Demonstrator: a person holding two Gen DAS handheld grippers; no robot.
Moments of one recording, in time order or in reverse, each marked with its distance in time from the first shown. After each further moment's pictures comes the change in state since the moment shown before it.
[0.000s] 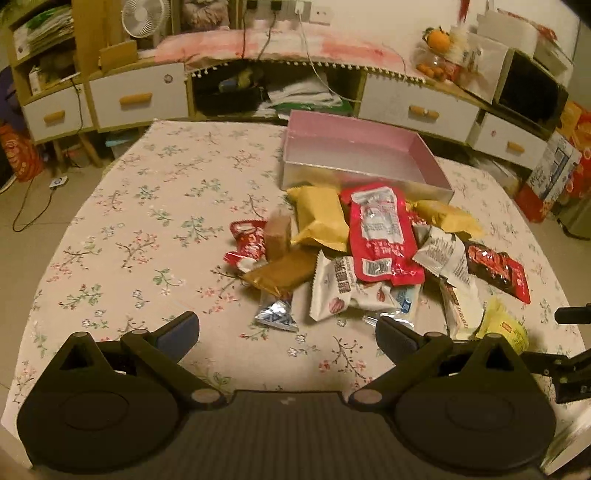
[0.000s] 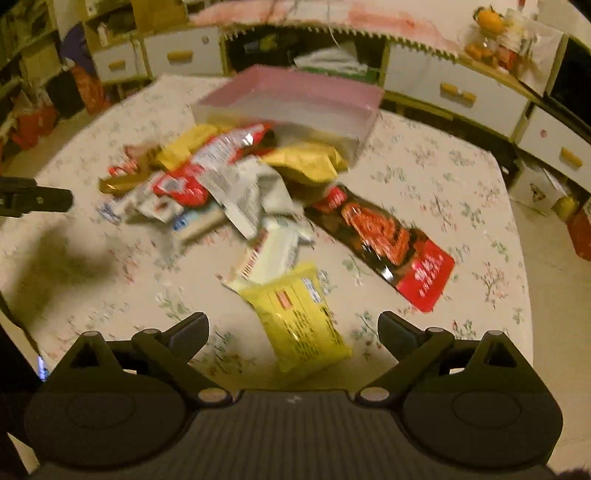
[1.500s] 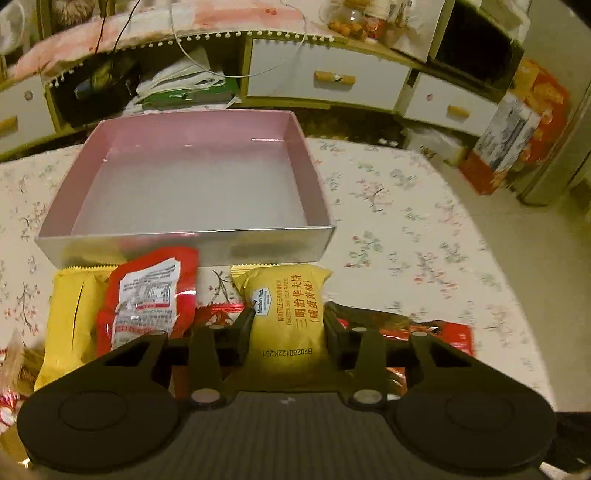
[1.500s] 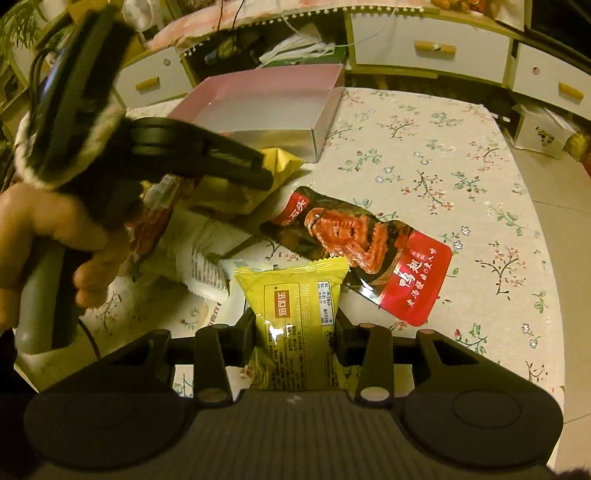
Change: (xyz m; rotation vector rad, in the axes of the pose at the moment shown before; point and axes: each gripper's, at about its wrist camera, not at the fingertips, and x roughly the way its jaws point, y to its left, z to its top) left arm 0.125 -0.151 0.095 0.116 0.080 -0.212; right arm 0.034 -0.062 0.019 0.198 -0.002 0.131
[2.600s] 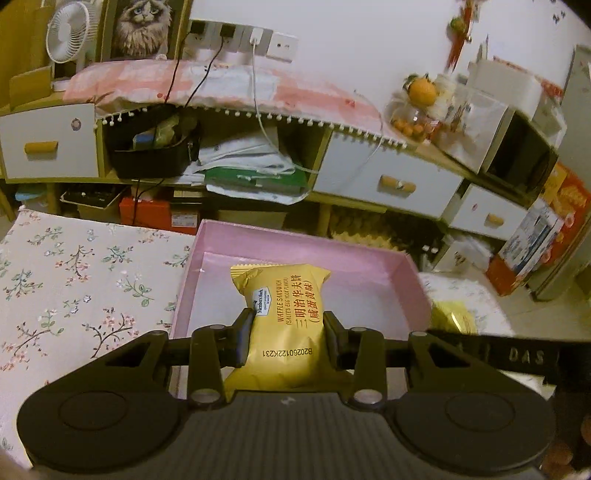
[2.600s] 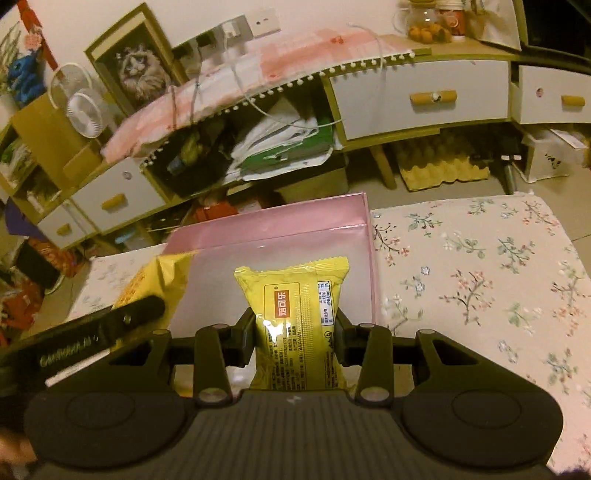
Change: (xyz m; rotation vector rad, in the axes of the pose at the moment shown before) left arm 0.008 0.129 0.072 -0.116 -0.250 0.023; right arm 0.087 0.012 0.153 0.209 -0.221 -0.008
